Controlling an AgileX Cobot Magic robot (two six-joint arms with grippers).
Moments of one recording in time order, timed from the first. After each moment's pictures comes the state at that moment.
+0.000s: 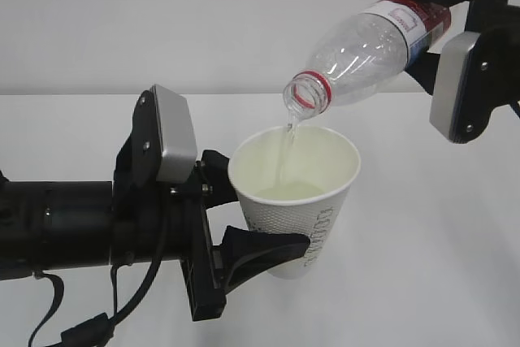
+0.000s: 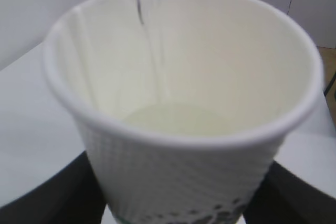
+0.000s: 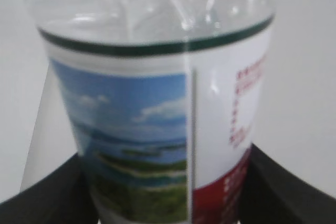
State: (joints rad) left arm -0.70 1.64 -0.59 0.84 -0.86 -0.44; right arm 0.09 1.42 -0.74 -0.94 -0.69 -0.83
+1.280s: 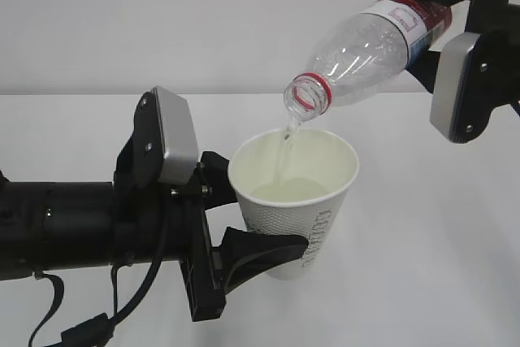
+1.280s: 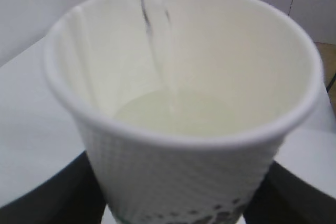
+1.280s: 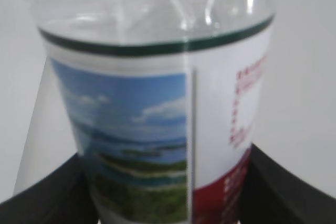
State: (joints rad) left arm -0.70 1.64 -0.59 0.84 -0.85 -0.44; right arm 0.09 1.42 -0.74 -0.93 -0.69 -0.86
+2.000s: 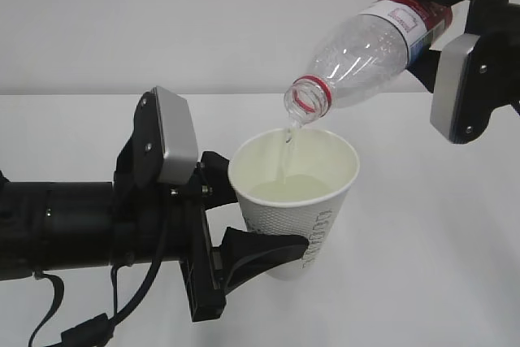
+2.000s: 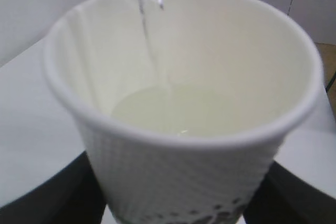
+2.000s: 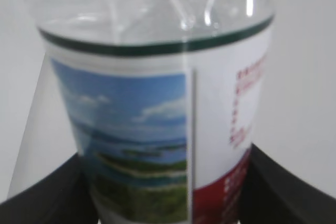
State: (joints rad) left arm -0.70 1.64 -0.59 0.84 -0.85 -0.44; right arm 0.09 1.42 -0.74 -0.93 -0.69 -0.88
